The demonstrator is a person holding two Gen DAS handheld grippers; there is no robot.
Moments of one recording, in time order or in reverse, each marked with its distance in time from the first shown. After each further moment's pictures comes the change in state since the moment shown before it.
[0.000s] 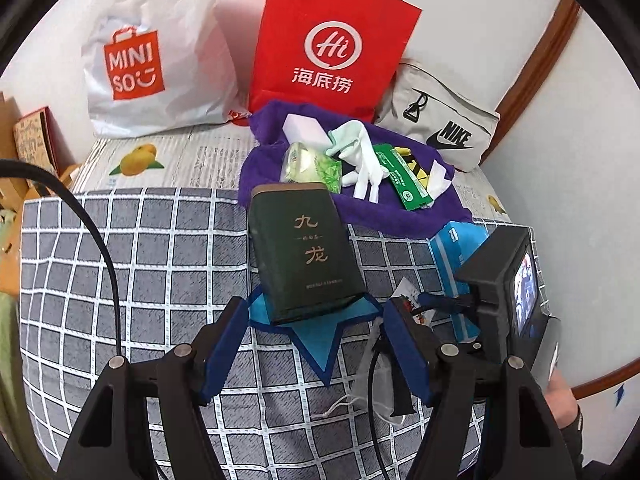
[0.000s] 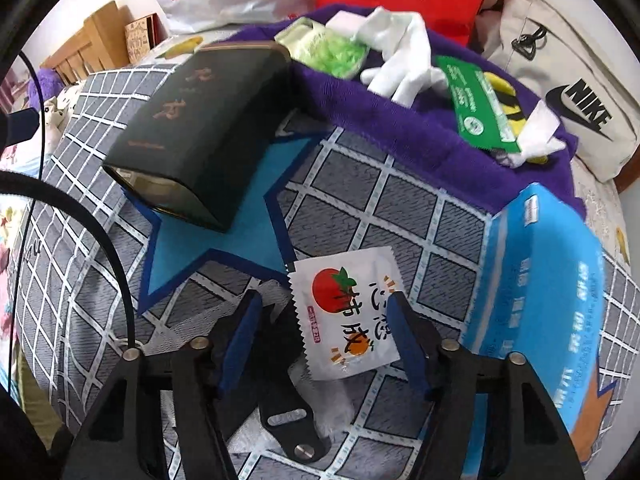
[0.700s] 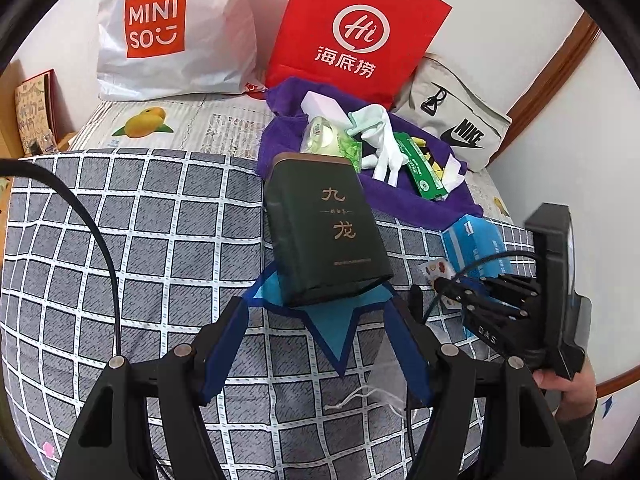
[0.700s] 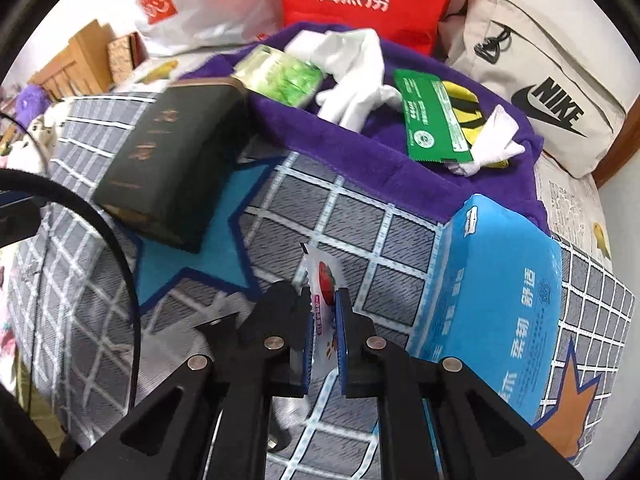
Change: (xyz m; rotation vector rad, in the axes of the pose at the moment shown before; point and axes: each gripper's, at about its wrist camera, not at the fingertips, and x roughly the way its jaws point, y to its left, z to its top) left arm 0.021 0.026 -0.016 -0.077 0.029 -0.036; right arm -0.019 -0.025 0.010 0.044 -0.012 -0.063
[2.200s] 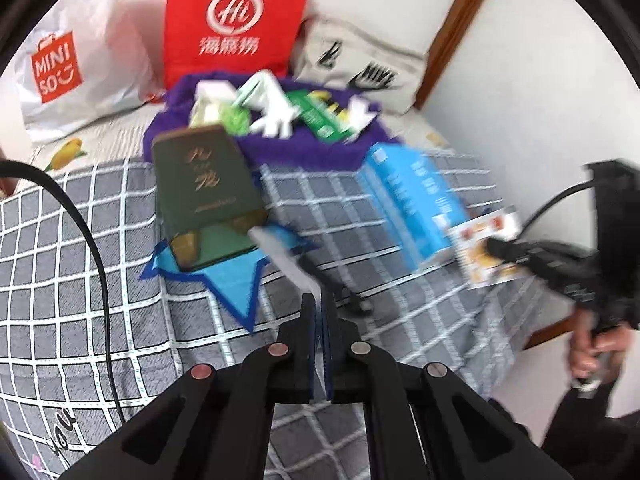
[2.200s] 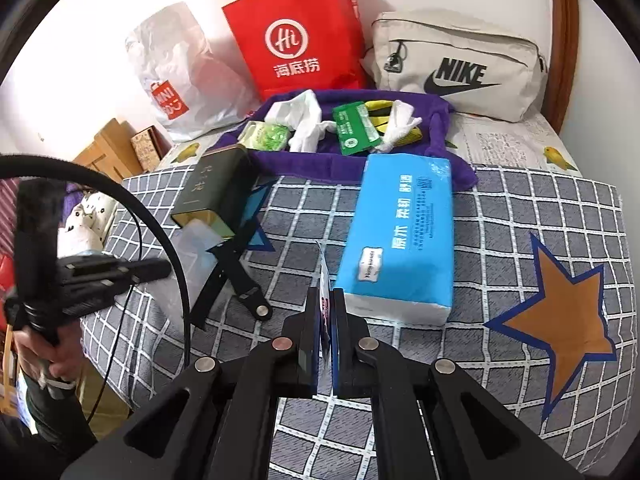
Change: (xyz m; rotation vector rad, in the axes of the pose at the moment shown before) left arm -0.004 -0.069 -0.049 0.265 0.030 -0.110; right arm -0.110 -0.059 -0.104 0.241 -0.227 0.191
